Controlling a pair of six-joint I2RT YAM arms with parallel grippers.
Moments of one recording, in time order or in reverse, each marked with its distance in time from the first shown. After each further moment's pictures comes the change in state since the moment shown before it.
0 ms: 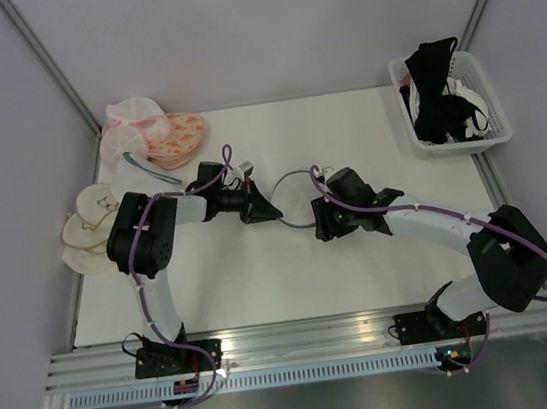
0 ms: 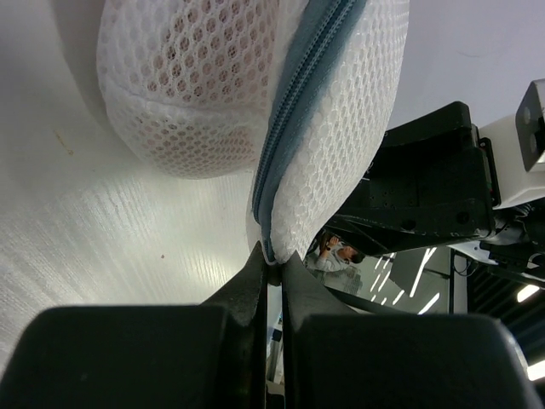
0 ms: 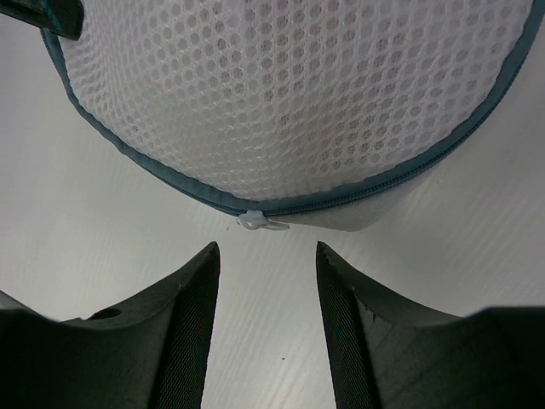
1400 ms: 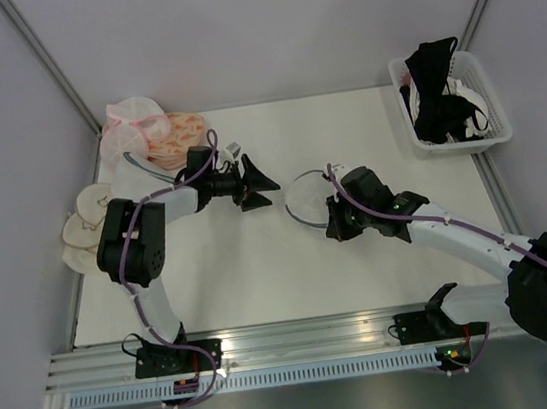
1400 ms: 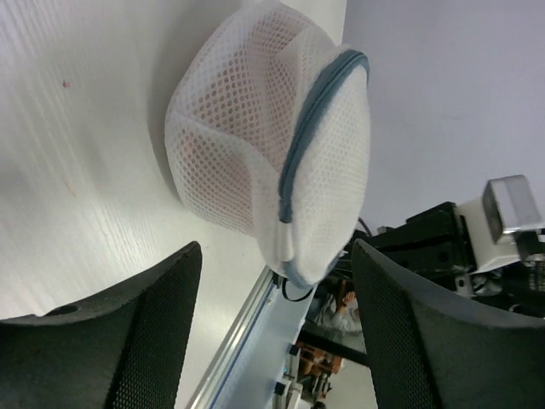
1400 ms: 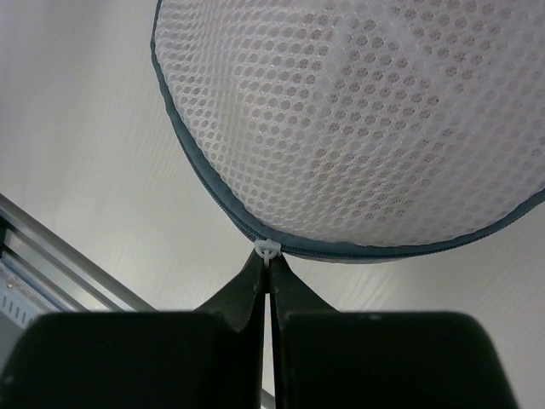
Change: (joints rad) left arm 0.028 -0.045 0.099 -0.060 -0.096 -0.026; right arm -0.005 -0.200 -0.012 -0.097 -0.070 0.005
